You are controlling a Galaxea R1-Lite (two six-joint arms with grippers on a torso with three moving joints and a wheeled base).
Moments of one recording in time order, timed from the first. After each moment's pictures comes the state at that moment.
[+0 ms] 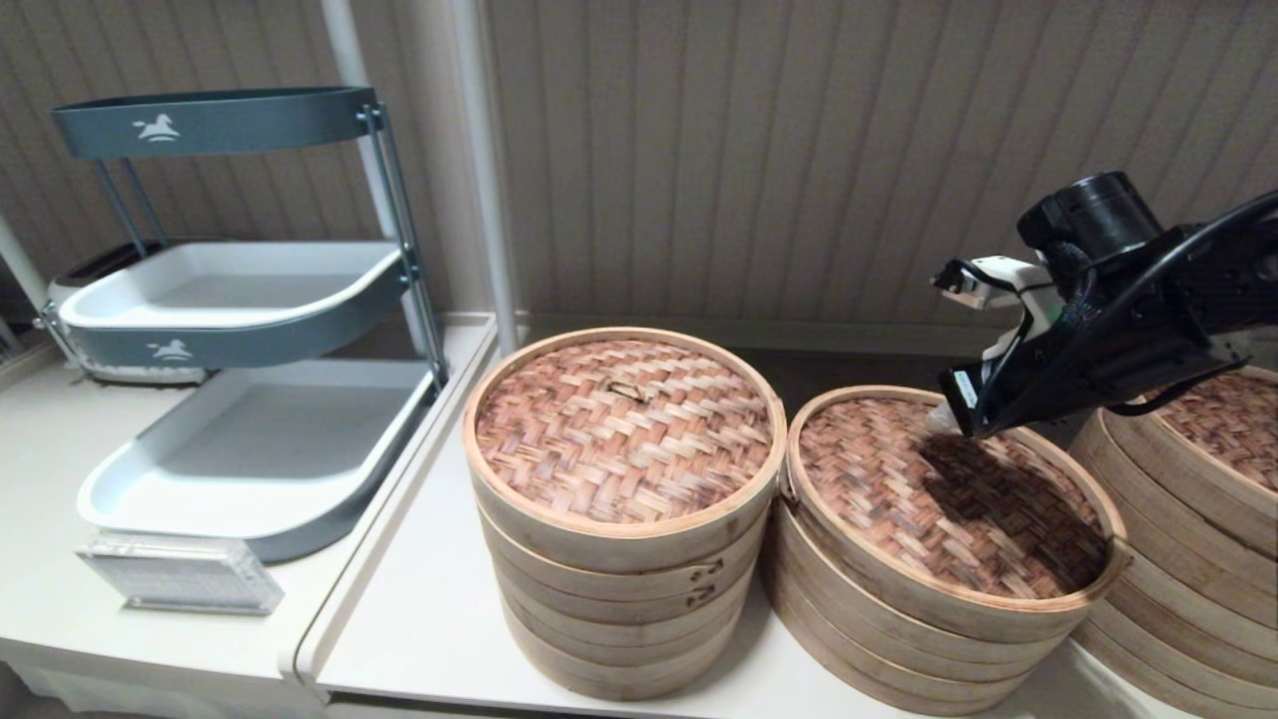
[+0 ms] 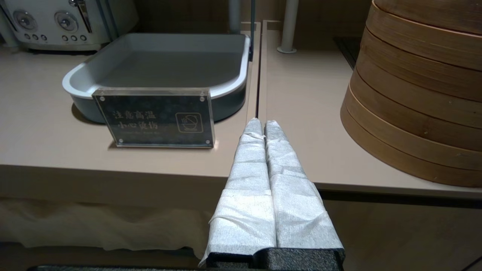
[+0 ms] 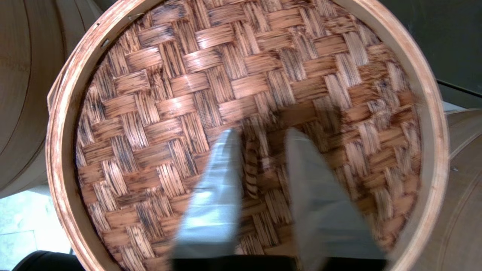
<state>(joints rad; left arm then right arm) 0.00 0.00 0.00 -0.05 -0.01 0.01 0.18 1.73 -1.45 0.59 0.00 -0.04</state>
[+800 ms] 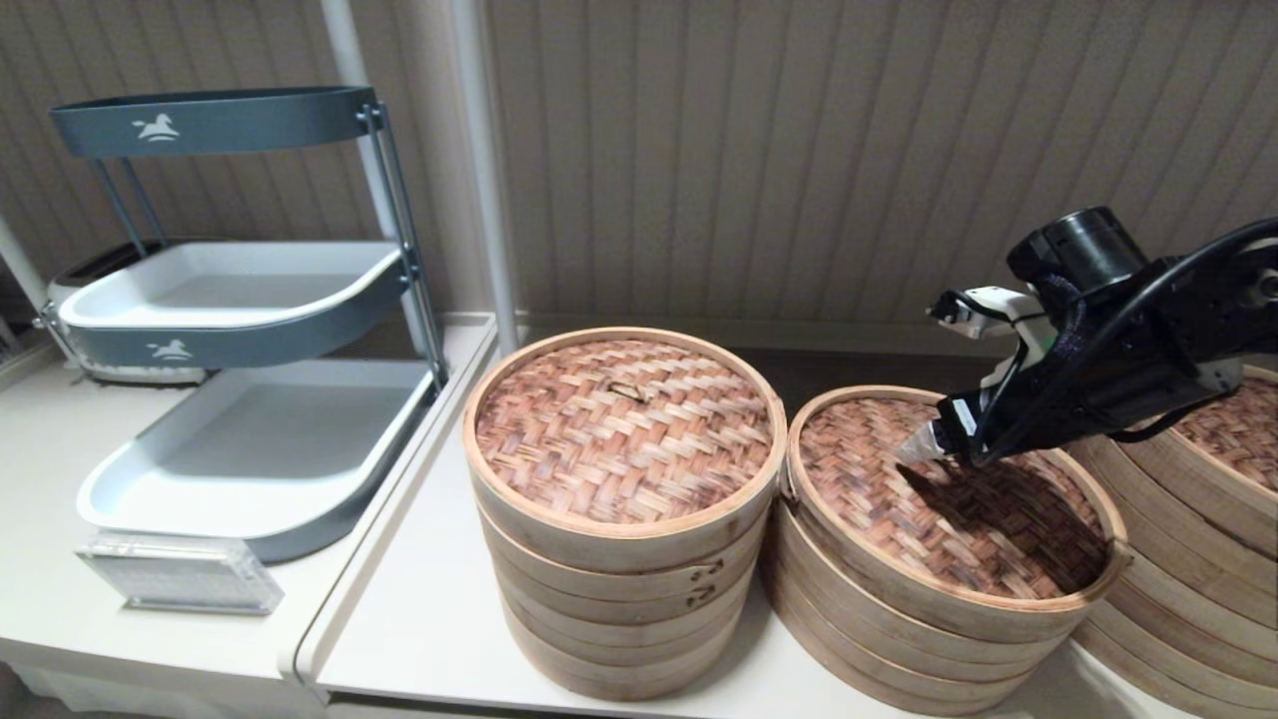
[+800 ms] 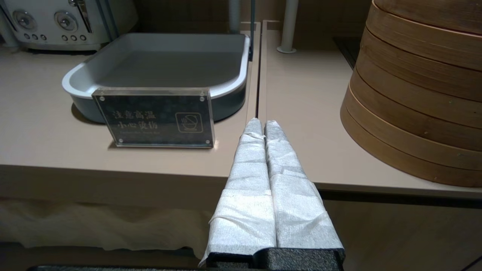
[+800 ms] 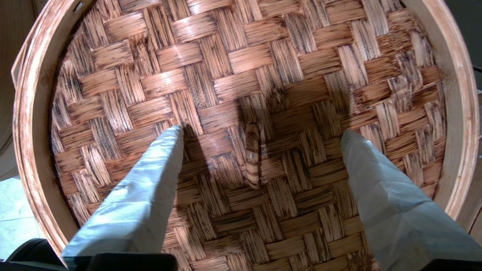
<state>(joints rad) 0.00 0.00 0.00 -0.05 -0.02 0.01 0.17 1.73 -1.39 0.58 0.00 -0.05</state>
